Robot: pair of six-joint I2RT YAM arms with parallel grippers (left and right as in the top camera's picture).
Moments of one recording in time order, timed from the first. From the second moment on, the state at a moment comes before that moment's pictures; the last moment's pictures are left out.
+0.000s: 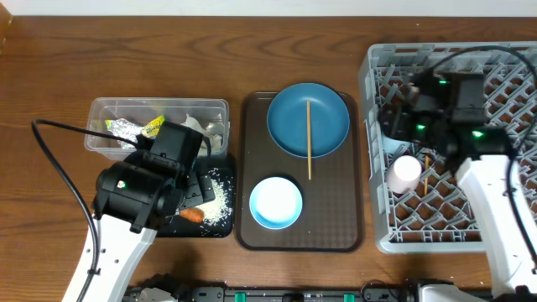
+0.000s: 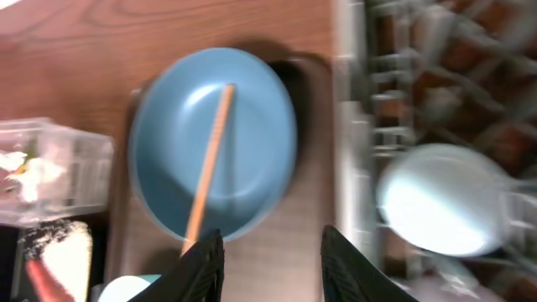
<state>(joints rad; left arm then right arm) -0.34 1.12 1.20 -1.42 -0.24 -0.61 0.08 1.39 1.13 -0.65 -0.36 0.29</state>
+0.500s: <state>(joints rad) -0.34 1.12 1.20 -1.42 -0.24 -0.61 0.43 1.61 1.13 -0.49 -0.07 0.48</state>
